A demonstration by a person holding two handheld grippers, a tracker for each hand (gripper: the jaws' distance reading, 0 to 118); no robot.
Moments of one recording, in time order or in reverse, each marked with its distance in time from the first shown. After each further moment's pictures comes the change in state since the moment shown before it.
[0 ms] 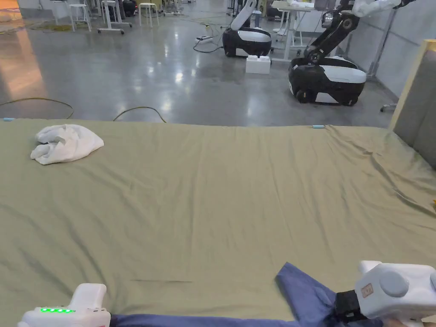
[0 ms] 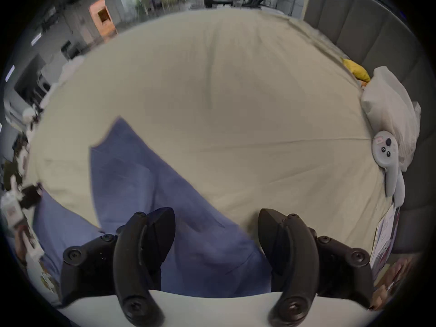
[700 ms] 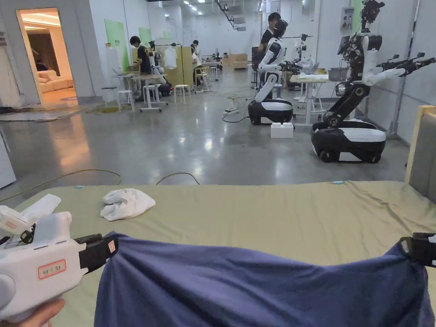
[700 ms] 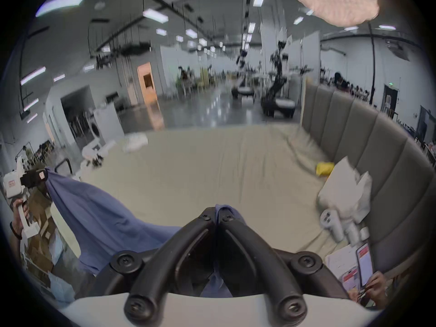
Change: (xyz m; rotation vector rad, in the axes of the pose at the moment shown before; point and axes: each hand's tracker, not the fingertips) left arm -0.089 0.012 0.348 0.651 -0.267 0.105; right arm 0.010 -0.092 0.330 0.772 0.193 0.010
